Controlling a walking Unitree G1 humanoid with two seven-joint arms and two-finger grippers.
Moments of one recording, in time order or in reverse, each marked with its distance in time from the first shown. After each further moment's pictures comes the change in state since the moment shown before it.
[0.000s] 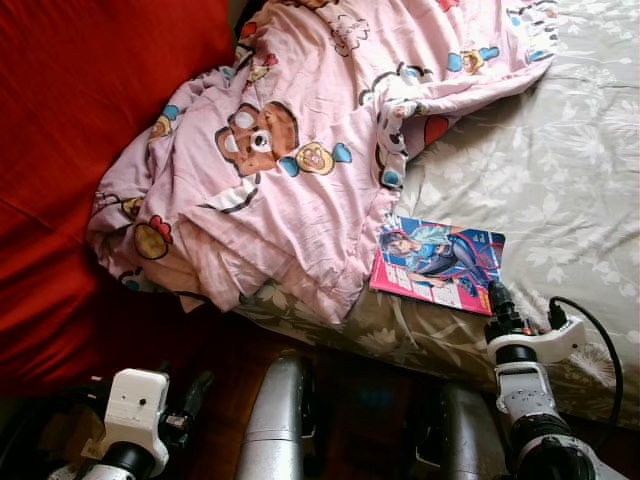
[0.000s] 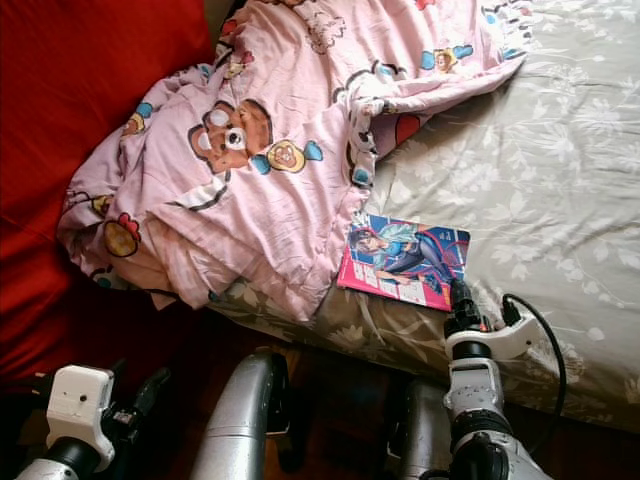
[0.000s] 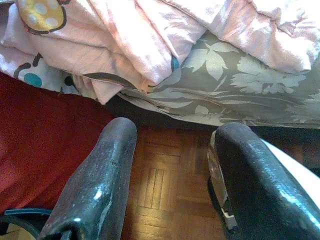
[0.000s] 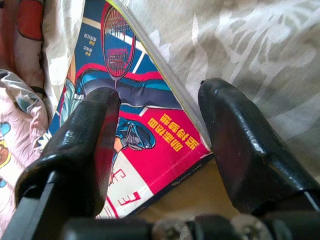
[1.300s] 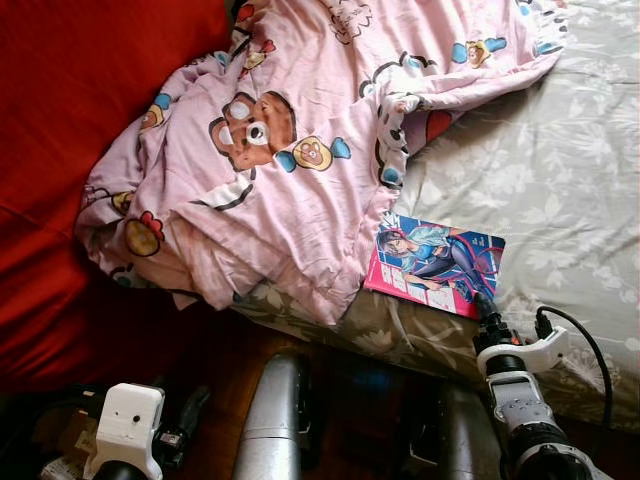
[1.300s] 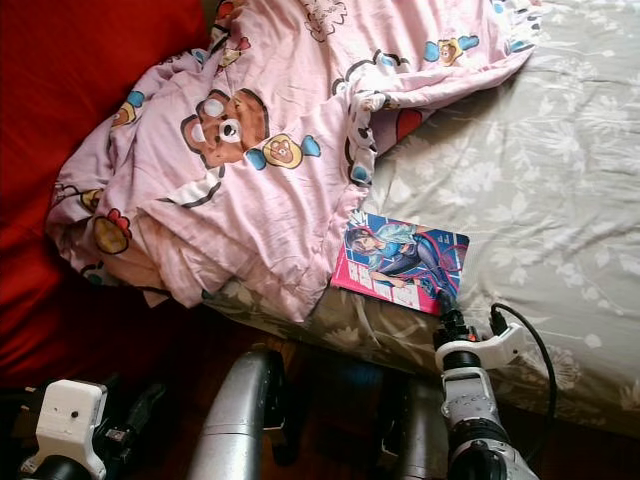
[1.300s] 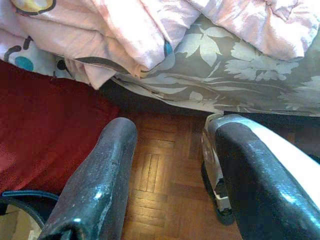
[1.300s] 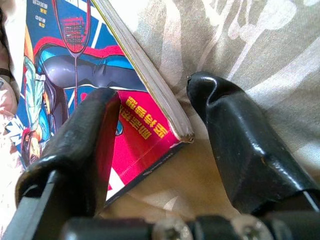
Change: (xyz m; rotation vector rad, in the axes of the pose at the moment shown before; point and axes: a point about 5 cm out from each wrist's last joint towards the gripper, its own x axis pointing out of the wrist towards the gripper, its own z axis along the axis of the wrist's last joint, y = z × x) left arm -0.015 -0.002 0.000 0.004 0.038 0.002; right arm -0.008 -0.009 -0.021 0.062 0.110 -0.065
